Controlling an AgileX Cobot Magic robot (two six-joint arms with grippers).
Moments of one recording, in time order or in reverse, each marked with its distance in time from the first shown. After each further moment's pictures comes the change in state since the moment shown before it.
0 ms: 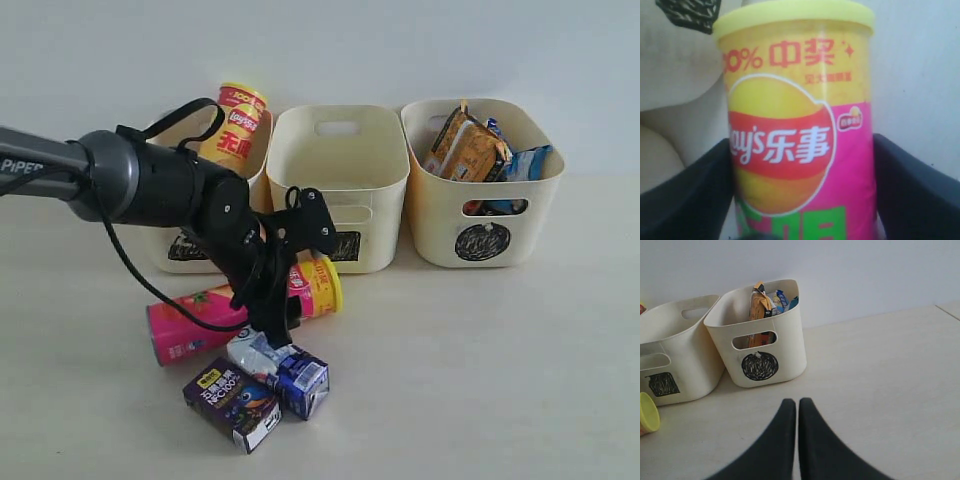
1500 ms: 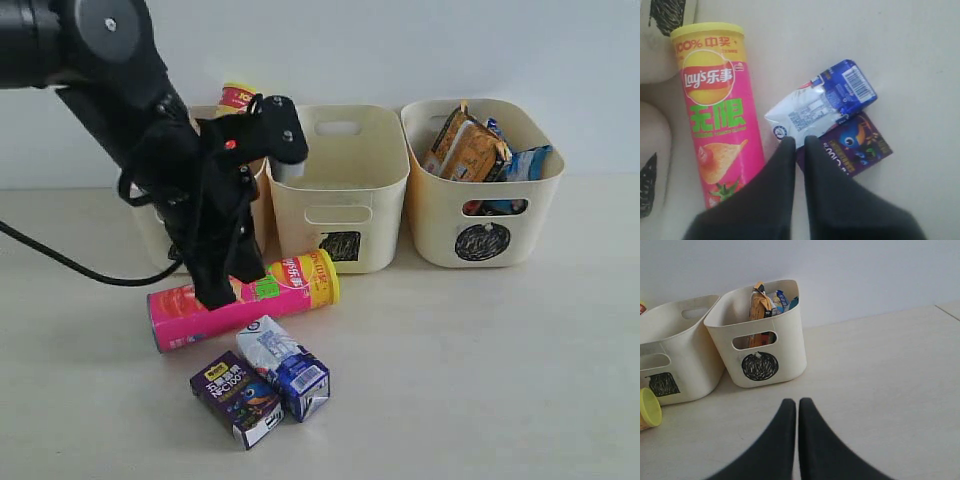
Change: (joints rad) left arm 0.000 -0.366 0.002 -0.233 0.478 0.219; right arm 0.000 0.000 0.000 0.000 0.000 -0.002
